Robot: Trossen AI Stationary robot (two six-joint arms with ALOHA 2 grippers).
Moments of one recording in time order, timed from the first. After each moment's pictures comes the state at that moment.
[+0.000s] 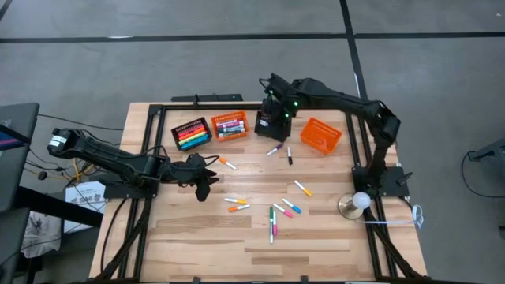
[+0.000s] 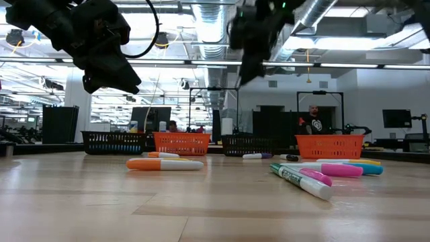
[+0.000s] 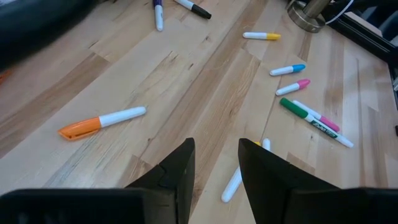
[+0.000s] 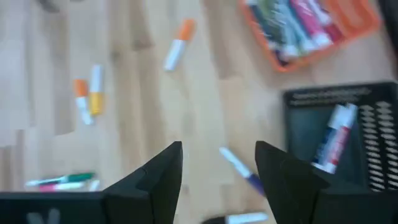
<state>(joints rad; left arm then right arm) -0.23 1.01 0.47 -0.10 -0.34 -0.61 -0.47 1.85 1.73 -1.04 -0.37 -0.24</state>
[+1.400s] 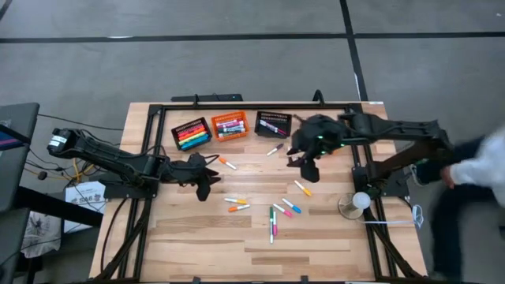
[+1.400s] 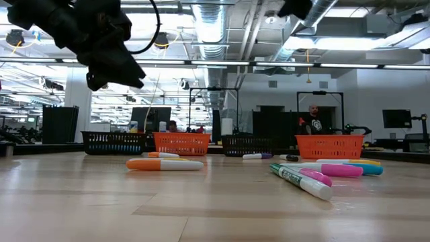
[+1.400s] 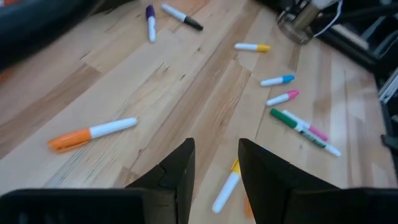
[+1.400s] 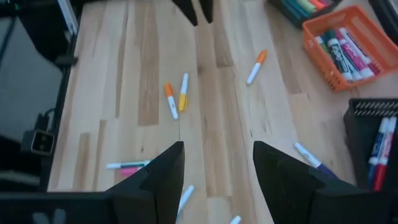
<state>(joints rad) -0.23 1.01 0.47 -0.05 -0.34 -0.61 -0.01 1.32 1.41 -0.93 -0.10 0.07</state>
